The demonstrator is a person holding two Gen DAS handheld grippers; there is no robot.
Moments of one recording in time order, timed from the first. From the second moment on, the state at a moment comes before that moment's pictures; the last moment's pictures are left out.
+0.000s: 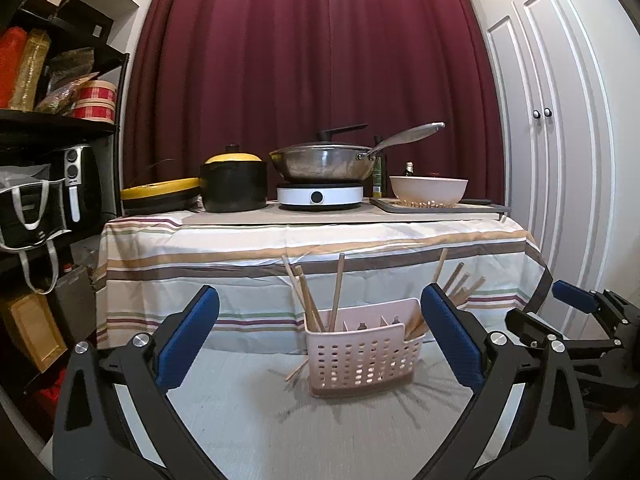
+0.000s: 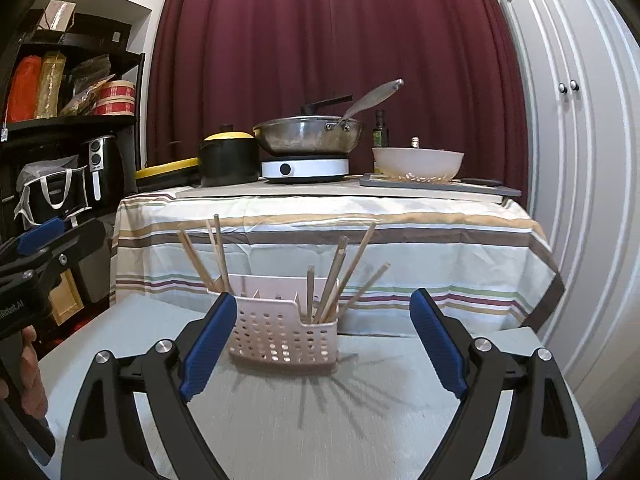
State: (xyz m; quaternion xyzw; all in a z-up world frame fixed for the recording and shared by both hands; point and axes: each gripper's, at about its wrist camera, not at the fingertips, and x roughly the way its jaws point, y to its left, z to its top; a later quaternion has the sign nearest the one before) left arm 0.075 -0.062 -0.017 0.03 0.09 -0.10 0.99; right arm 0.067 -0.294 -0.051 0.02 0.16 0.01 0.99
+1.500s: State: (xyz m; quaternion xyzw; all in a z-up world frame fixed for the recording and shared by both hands) left arm -0.005 -0.049 -0.007 0.01 0.09 -0.07 0.99; right arm -0.003 -0.292 -0.023 0.01 0.13 -0.01 0.99
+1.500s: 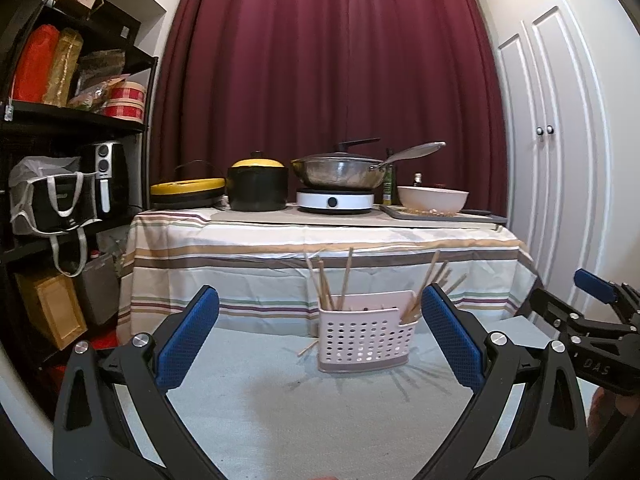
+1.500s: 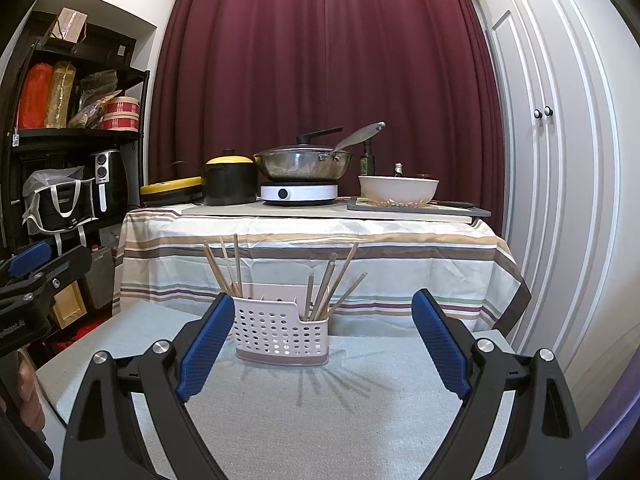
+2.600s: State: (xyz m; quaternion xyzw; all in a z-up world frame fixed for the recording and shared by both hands) left arm 0.000 -0.050 -0.012 0.00 0.10 -0.10 0.99; right arm 0.002 -0.295 -0.030 0.01 0.14 -0.01 0.99
